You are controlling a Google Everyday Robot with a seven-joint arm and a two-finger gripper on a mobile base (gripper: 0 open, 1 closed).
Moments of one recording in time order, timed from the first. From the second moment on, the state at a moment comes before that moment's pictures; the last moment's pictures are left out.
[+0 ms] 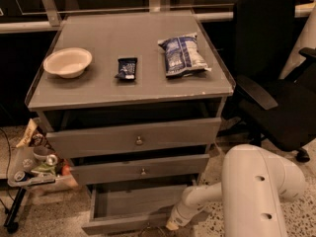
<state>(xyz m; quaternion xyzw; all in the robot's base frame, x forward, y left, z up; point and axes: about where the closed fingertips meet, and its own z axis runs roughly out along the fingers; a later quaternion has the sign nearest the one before) 0.447 -0.076 0.175 -0.49 0.85 0.20 0.06</state>
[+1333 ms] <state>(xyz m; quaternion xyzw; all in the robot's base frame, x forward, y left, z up) 0.448 -0.076 0.175 -0.49 0.85 0.20 0.06</state>
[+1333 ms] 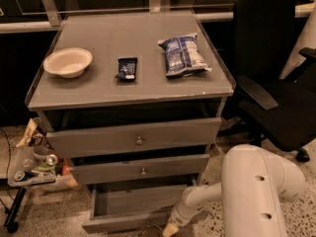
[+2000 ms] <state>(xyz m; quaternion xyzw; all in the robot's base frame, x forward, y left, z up) 0.447 -0.076 0.175 -0.49 0.85 0.20 0.06</state>
